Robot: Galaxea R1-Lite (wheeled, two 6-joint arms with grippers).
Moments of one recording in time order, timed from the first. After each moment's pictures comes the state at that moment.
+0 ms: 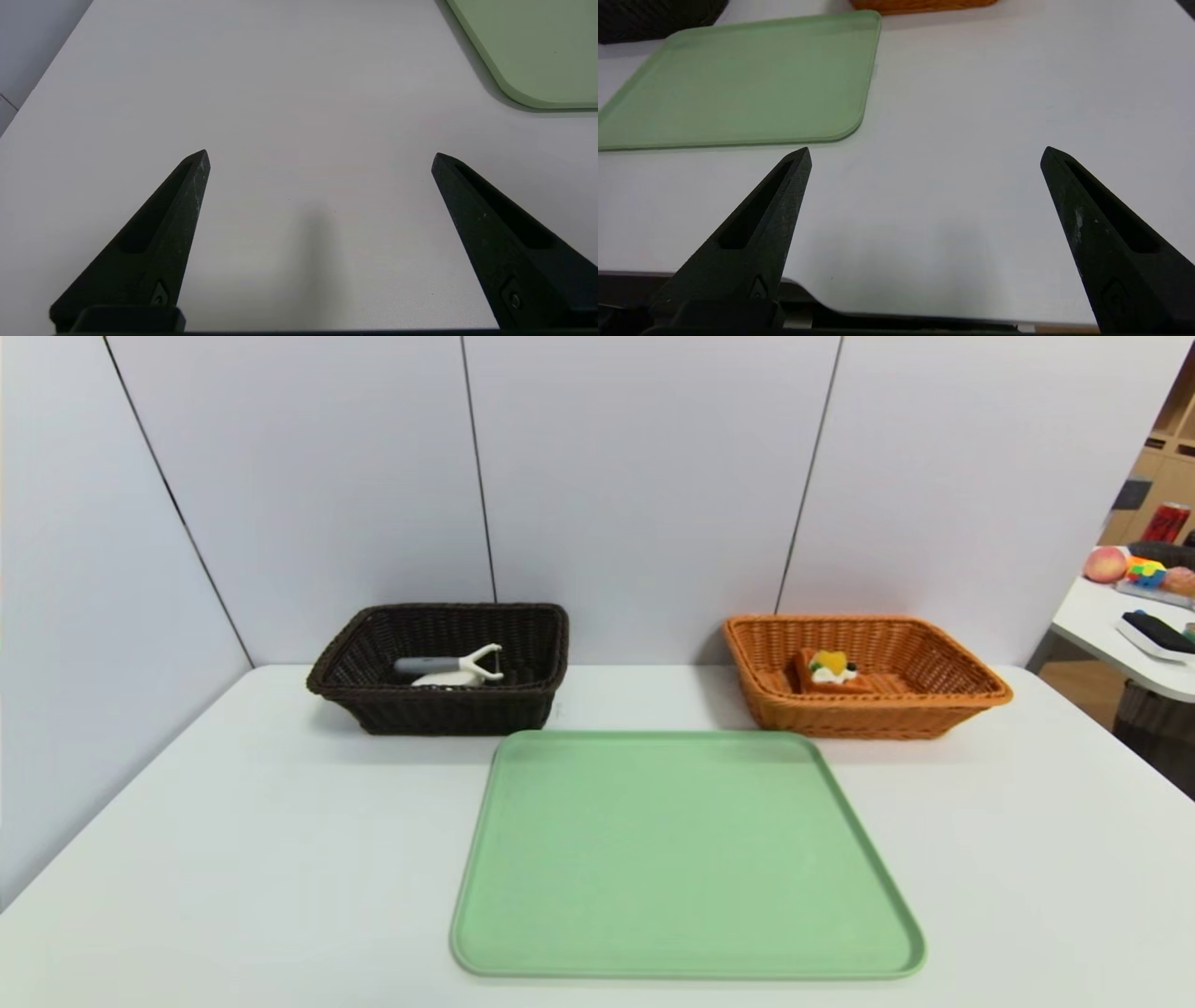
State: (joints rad) left arm -0.01 0.06 -0.20 0.32 -0.04 -0.03; right arm 0.00 0.09 -0.48 0.57 0.08 0.10
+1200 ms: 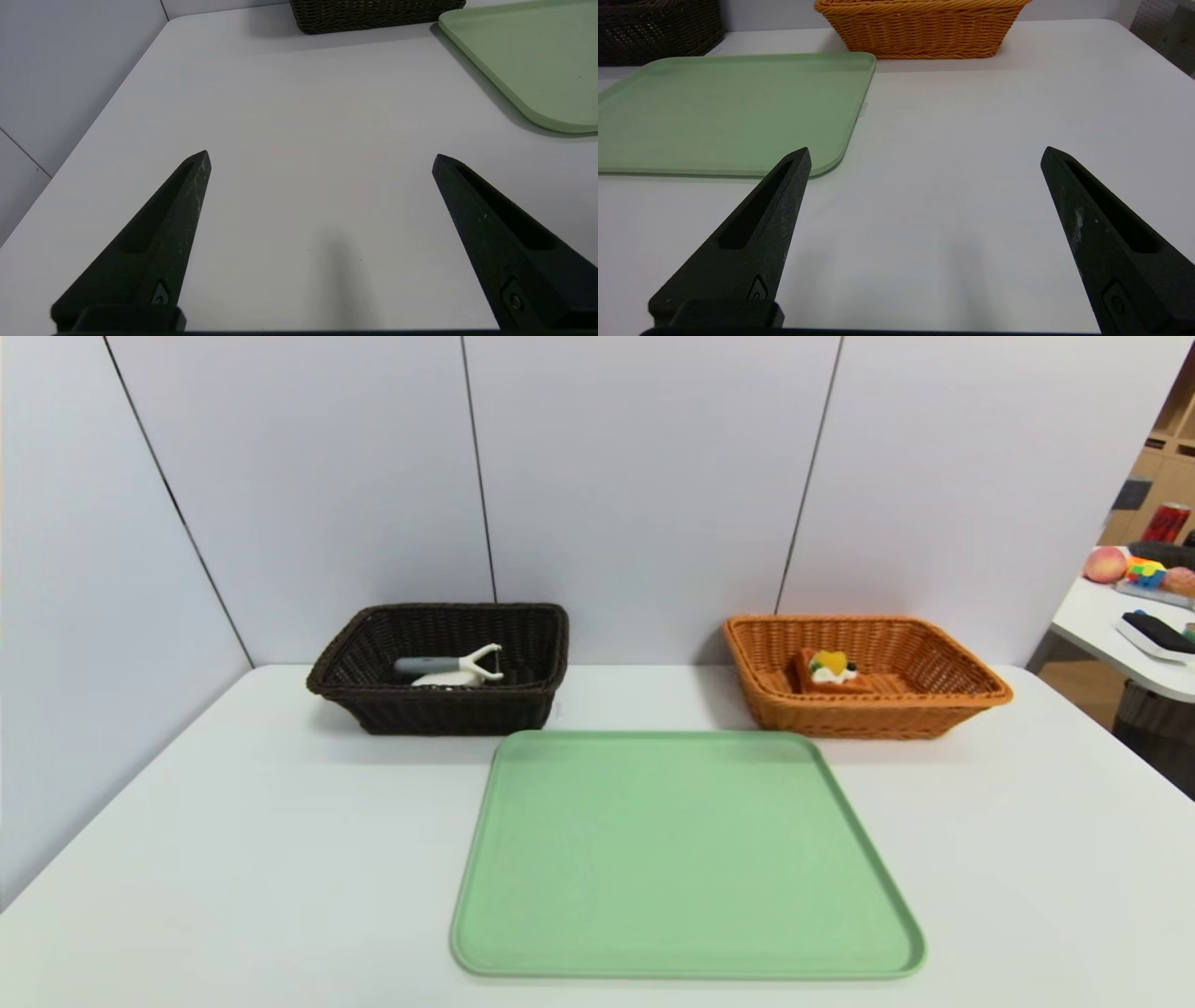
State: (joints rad) left arm -0.01 0.00 -0.01 0.01 -0.03 0.07; right arm 0.00 0.00 -0.06 0.07 0.07 0.05
